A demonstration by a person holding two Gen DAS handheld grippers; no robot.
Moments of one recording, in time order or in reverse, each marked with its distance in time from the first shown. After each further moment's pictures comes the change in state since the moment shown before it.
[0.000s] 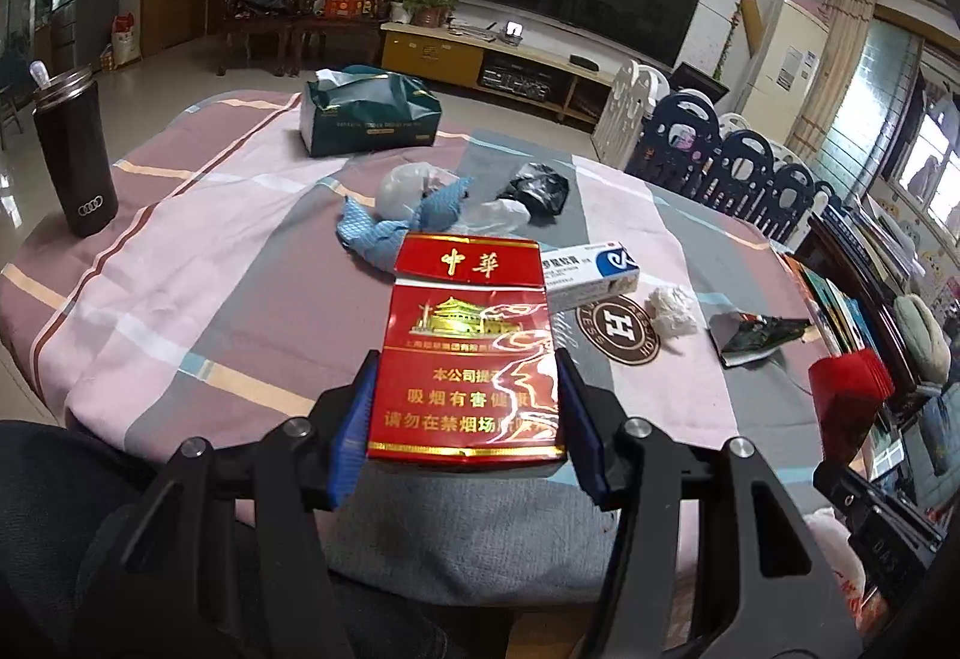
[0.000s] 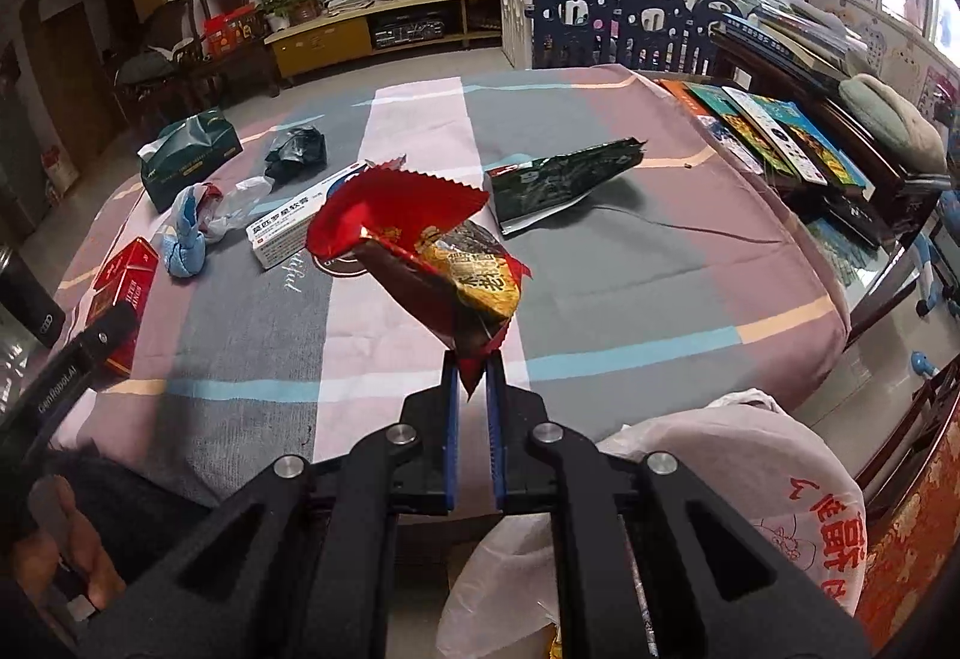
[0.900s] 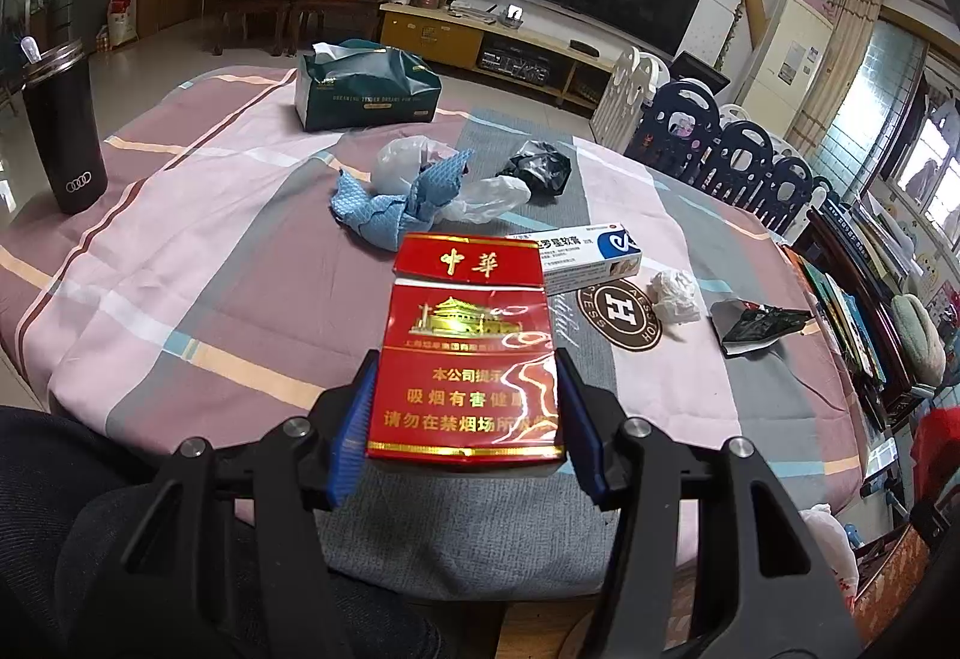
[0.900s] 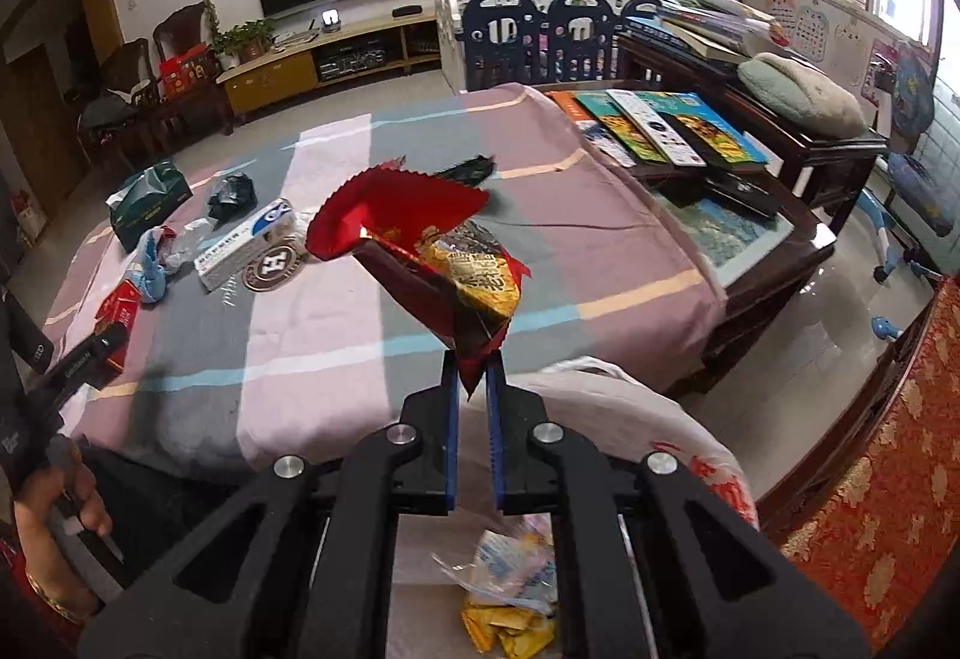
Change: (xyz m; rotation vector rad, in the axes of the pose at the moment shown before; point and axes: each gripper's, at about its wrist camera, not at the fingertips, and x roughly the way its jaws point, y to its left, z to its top) left arm 0.012 0.005 -0.001 -0.033 0.045 -0.003; right arm -0.073 -0.086 -0.023 0.081 -0.045 -0.096
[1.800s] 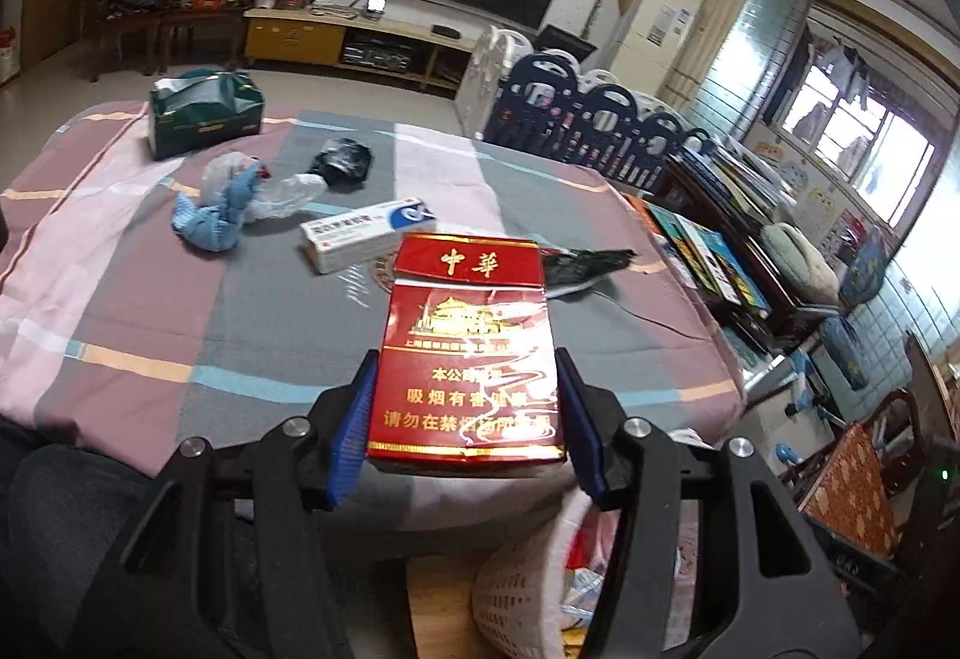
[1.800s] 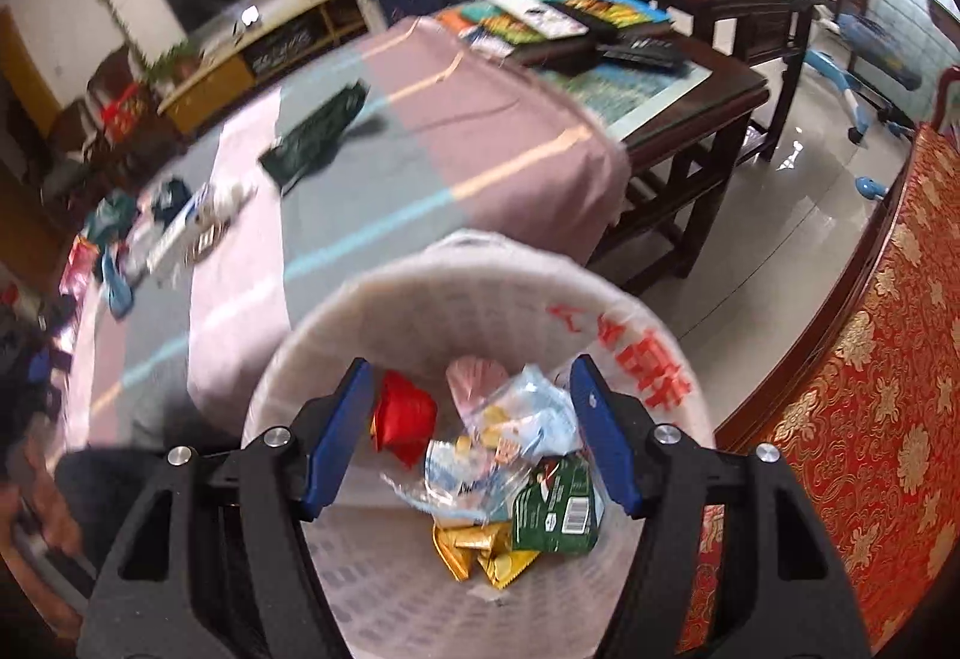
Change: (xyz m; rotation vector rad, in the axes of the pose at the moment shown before) left arm -0.063 -0.085 -0.021 0.170 0.044 -0.310; right arm -0.004 -0.081 -0.049 0.261 0.113 0.005
